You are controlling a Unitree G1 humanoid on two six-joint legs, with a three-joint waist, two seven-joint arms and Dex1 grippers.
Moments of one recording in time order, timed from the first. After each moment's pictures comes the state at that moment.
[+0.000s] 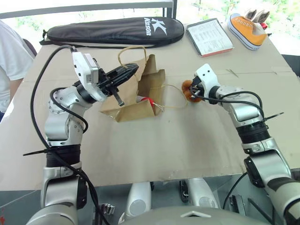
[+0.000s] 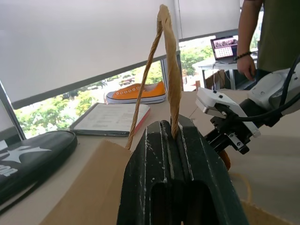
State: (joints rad) left arm -0.47 0.56 0.20 -0.04 -0.57 0.15 -1.00; right arm -0.72 -0.36 0.18 0.16 0.06 0.68 0.57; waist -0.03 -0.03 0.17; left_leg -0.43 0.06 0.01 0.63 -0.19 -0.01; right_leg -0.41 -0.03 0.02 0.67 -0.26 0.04
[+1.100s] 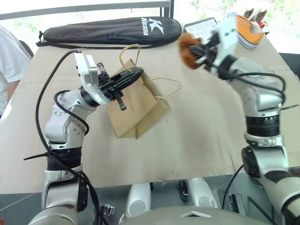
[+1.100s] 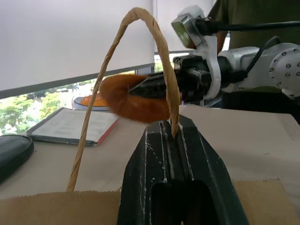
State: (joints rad) left arm -0.47 0.54 0.18 -0.10 -0.67 0.25 -1.03; right arm -0.85 -0.22 0.07 -0.02 0.29 0.69 0.56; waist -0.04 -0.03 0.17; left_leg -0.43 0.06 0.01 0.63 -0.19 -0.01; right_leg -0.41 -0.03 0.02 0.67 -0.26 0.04
